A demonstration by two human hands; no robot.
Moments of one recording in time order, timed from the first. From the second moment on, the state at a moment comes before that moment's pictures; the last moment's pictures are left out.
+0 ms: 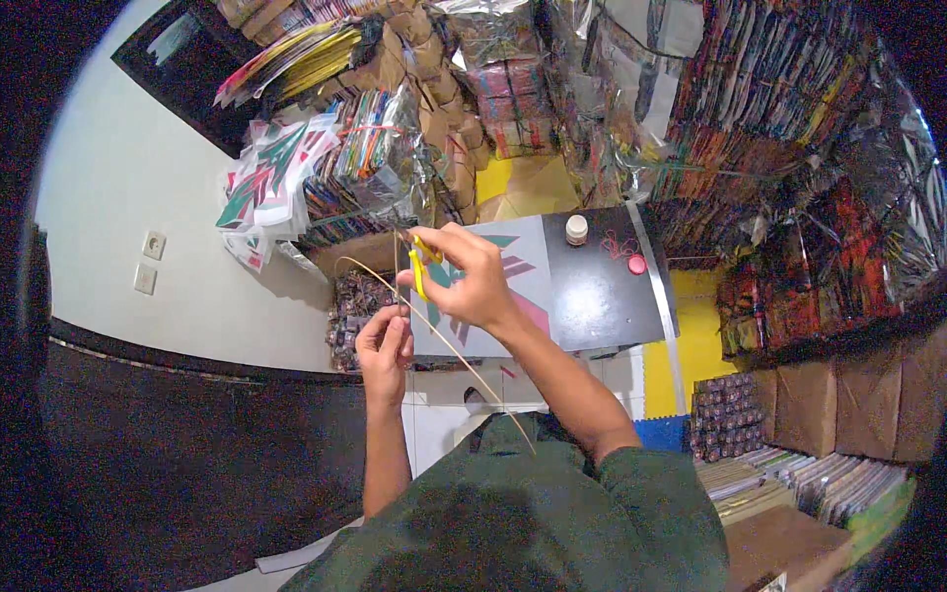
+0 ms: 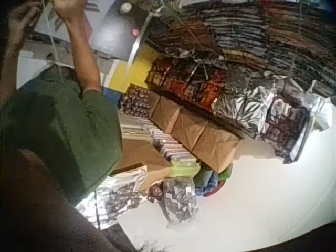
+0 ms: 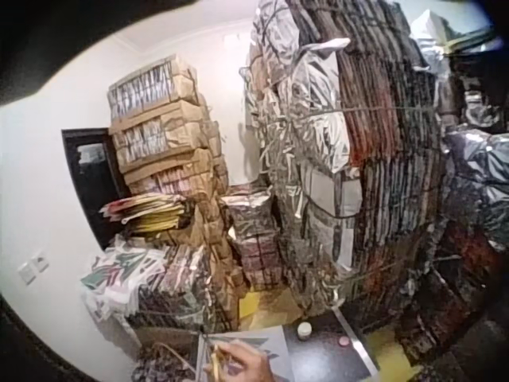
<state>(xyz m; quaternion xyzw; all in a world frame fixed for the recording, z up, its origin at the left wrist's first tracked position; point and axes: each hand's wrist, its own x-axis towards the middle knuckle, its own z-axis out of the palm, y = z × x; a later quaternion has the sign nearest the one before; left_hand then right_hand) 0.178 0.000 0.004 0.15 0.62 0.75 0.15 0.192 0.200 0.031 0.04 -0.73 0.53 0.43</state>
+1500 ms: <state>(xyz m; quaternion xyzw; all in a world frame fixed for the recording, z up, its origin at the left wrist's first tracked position) 0.136 -0.032 -0.018 0.04 0.66 0.75 0.09 0.343 0.410 -0.390 -0.28 -0.95 0.15 0.04</state>
